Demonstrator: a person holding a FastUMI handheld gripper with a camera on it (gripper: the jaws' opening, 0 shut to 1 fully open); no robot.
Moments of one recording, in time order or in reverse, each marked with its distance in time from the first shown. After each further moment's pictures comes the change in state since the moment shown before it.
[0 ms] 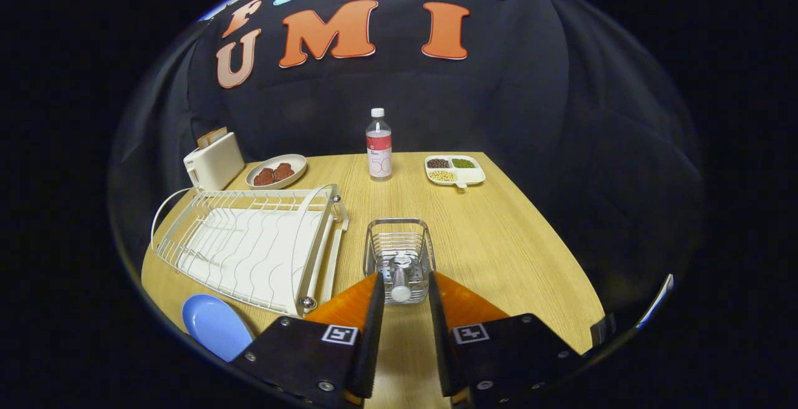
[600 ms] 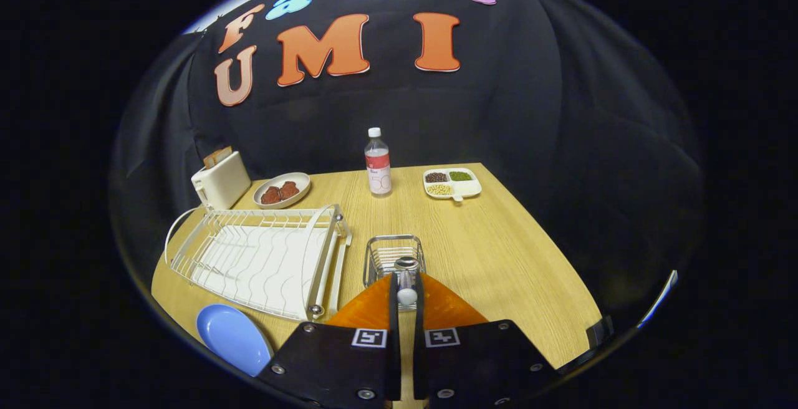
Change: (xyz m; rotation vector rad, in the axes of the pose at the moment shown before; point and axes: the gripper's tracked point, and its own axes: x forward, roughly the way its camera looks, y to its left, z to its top) arm -0.035 -0.012 0.029 0.061 -0.073 0.008
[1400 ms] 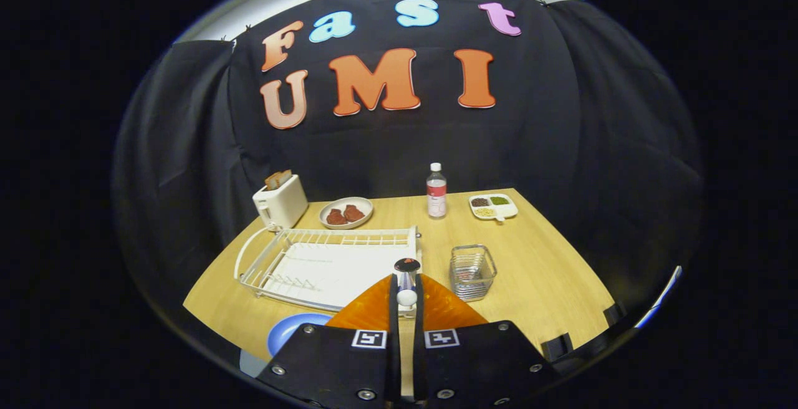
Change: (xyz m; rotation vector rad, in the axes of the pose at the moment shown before) arm -0.119 0.136 0.015 -0.008 -0.096 0.151
